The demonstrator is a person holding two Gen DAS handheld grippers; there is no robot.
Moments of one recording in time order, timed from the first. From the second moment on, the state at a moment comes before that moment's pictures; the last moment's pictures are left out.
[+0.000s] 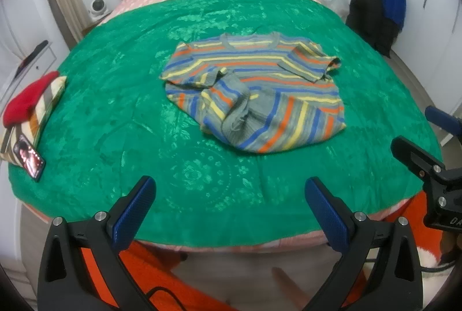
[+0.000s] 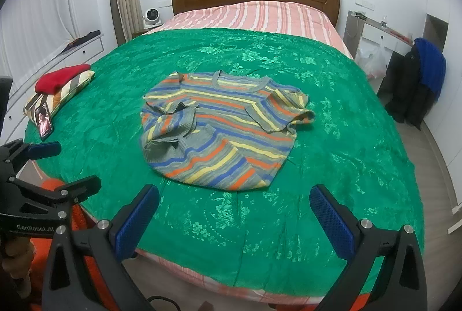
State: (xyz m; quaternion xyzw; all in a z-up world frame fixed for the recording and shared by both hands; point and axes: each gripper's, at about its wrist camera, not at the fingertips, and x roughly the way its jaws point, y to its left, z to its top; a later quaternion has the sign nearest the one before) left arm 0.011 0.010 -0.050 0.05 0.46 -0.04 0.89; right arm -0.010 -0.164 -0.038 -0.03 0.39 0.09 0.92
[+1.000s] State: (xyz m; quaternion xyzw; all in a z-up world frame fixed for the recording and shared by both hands) left arm 0.012 0.011 -0.053 0.05 0.46 -0.04 0.88; right arm -0.008 -0.164 -0.044 -0.03 0.40 0.09 0.91
